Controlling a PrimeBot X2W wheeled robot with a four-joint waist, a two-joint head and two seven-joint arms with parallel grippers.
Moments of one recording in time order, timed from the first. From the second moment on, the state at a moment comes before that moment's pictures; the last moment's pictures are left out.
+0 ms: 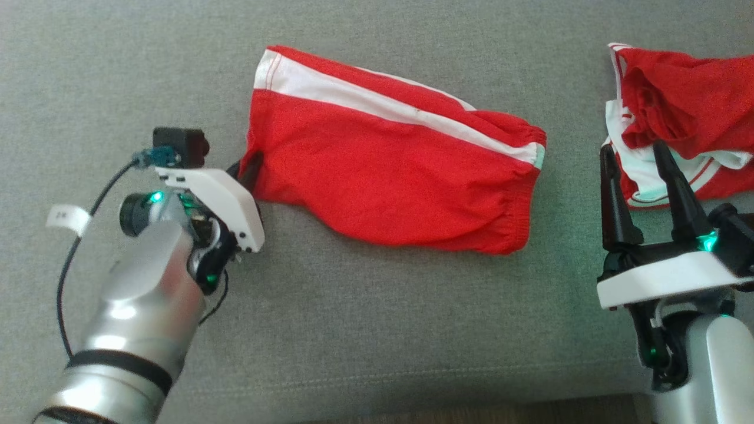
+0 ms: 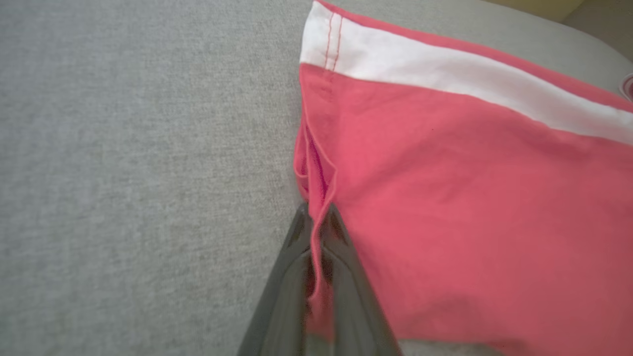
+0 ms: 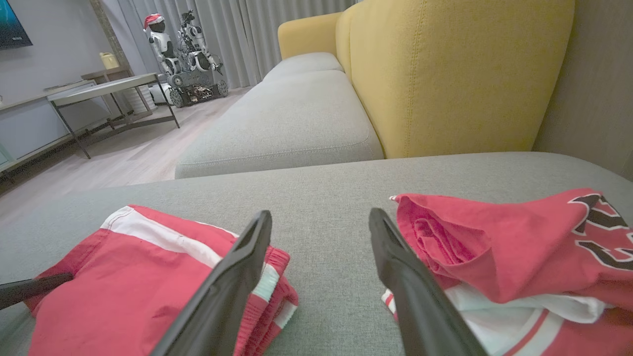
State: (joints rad) left arm -0.75 0.17 -0.59 0.93 -0.64 -0.12 -0.03; right arm -0.11 -0.05 -0.01 -0.11 0.19 0.13 0.05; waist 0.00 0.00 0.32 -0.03
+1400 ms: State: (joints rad) left arm -0.11 0.33 -0.36 0.08 -0.45 0.21 -0.25; right arm -0.02 -0.05 -0.01 -0.12 0.10 0.13 0.08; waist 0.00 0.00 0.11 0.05
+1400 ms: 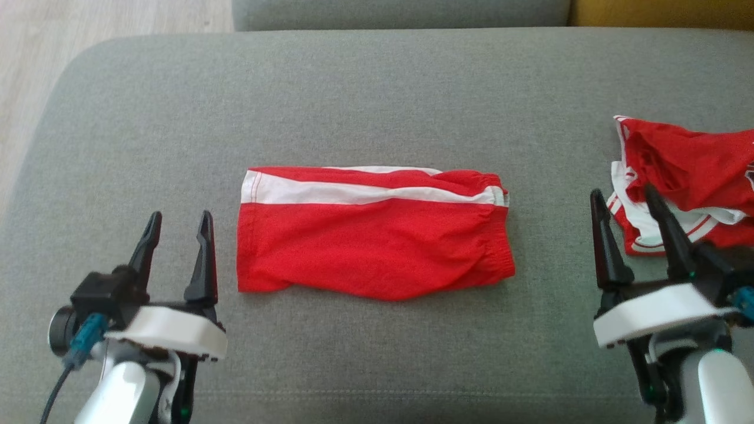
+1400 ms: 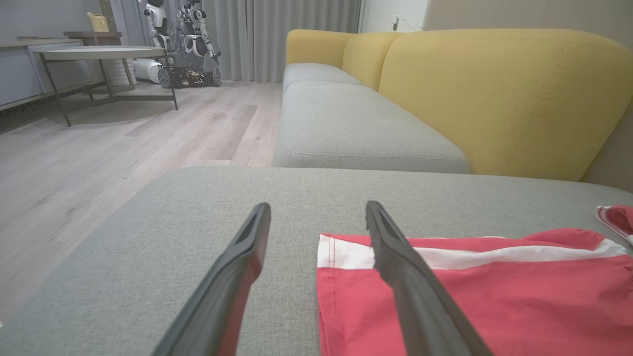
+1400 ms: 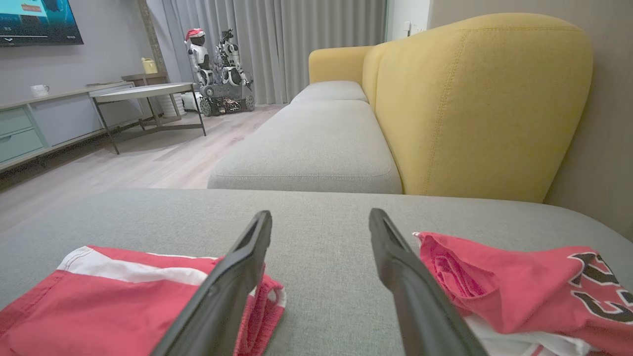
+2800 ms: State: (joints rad) left arm -0.14 0.34 -0.40 0.04 -0.44 0.20 -0.23; right arm -0.22 -0.05 0.14 0.34 0.19 0.13 0.06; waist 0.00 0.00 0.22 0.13
